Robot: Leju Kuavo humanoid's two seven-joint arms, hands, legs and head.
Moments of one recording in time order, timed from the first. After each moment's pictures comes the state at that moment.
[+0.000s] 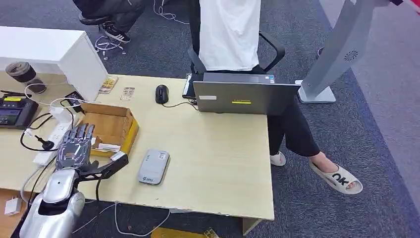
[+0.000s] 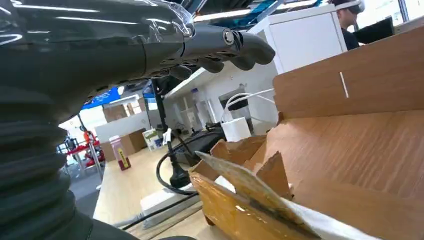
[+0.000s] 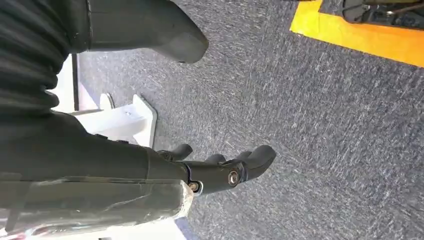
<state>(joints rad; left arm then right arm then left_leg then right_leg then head) -0.12 0.20 0.03 -1.45 -1.57 0.06 0.18 -0.05 0.17 -0.93 -0.23 1.57 -0.06 0.06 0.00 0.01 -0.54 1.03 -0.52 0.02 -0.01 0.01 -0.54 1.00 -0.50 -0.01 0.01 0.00</state>
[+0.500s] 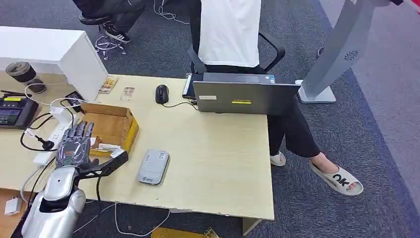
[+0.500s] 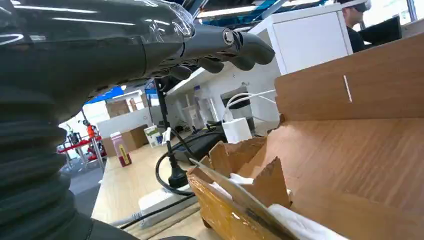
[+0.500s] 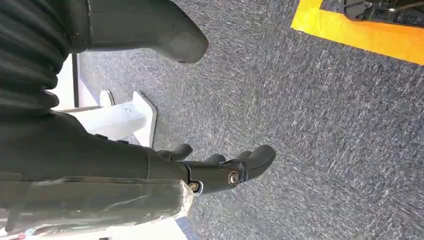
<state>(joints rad) -0.14 0.18 0.05 -1.43 -1.57 0.07 0.18 -0.05 0.16 -0.92 -0.23 1.57 -0.06 0.06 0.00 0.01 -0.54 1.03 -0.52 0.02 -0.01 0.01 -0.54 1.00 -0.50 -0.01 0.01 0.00</state>
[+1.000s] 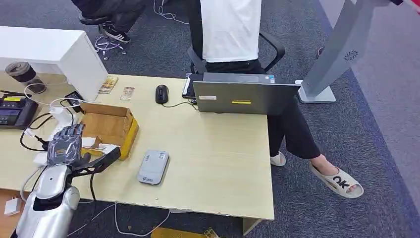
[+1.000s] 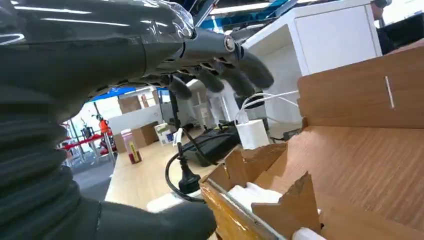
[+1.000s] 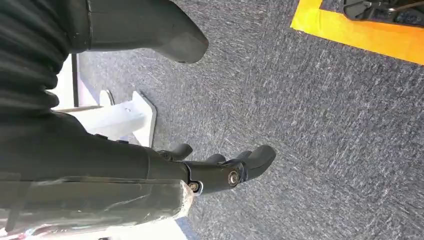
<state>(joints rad) -0.15 0.19 0.11 -1.40 -1.57 0.08 0.17 -0.05 0.16 -0.92 -0.23 1.57 -0.06 0.06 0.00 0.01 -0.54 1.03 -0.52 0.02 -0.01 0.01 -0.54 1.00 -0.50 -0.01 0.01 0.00</state>
